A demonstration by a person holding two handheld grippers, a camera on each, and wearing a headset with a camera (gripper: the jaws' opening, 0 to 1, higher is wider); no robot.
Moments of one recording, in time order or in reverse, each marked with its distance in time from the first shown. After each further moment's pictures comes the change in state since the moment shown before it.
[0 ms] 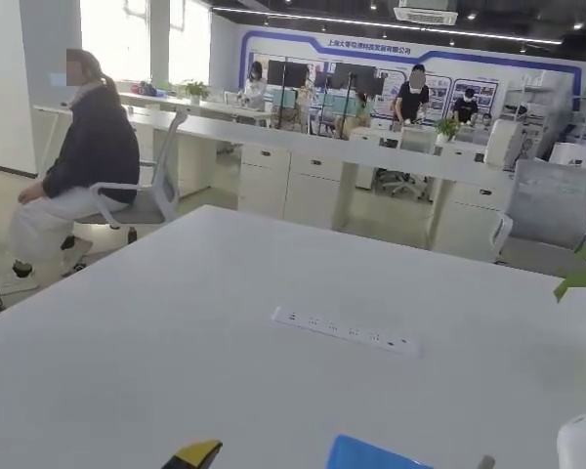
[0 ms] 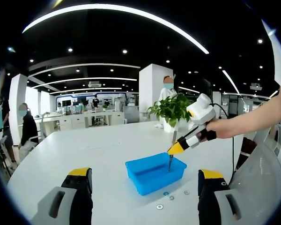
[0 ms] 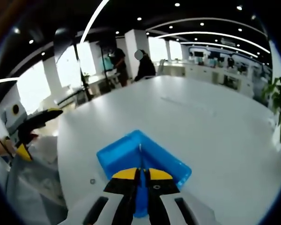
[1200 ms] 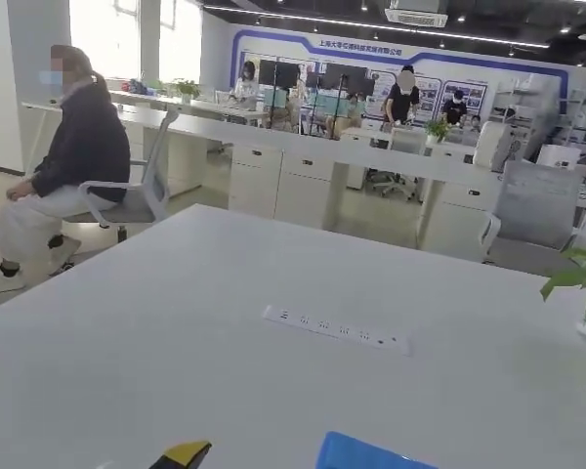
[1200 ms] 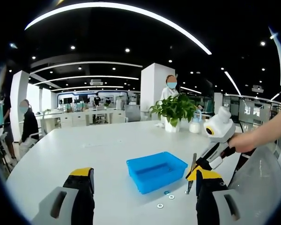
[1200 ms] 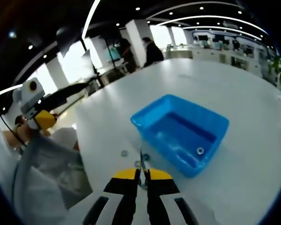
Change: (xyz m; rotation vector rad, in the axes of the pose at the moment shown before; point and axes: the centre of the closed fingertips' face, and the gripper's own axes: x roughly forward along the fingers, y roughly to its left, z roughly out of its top) left arm 0.000 0.004 -0.003 -0.023 0.009 0.009; right arm -0.001 0.065 -0.078 0.075 0.129 0.118
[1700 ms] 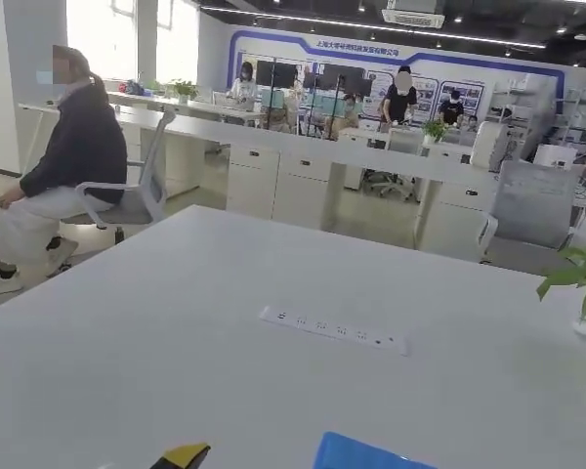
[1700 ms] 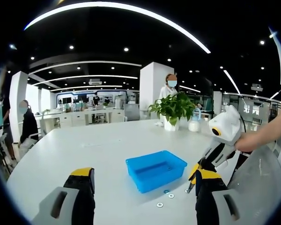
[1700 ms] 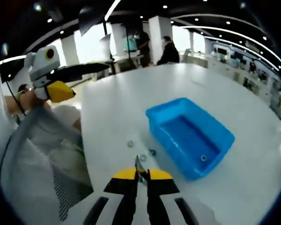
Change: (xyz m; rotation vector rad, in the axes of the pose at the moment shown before) left arm 0.000 -0.002 -0.002 0.009 0.011 -0.008; right arm -0.002 0.017 -0.009 -0.280 0.059 -0.024
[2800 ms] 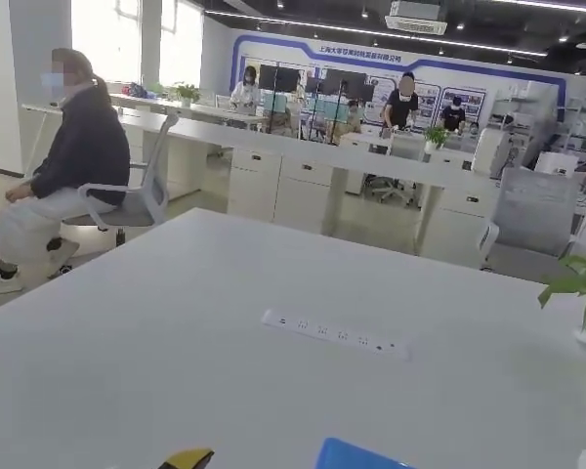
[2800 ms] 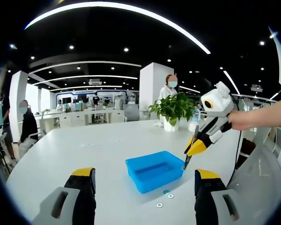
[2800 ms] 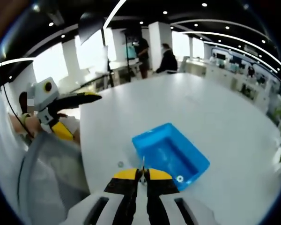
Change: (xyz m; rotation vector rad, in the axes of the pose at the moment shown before) left arm 0.000 0.000 0.001 -0.005 -0.005 -0.004; right arm -0.044 -0.042 0.063 0.040 -0.064 -0.004
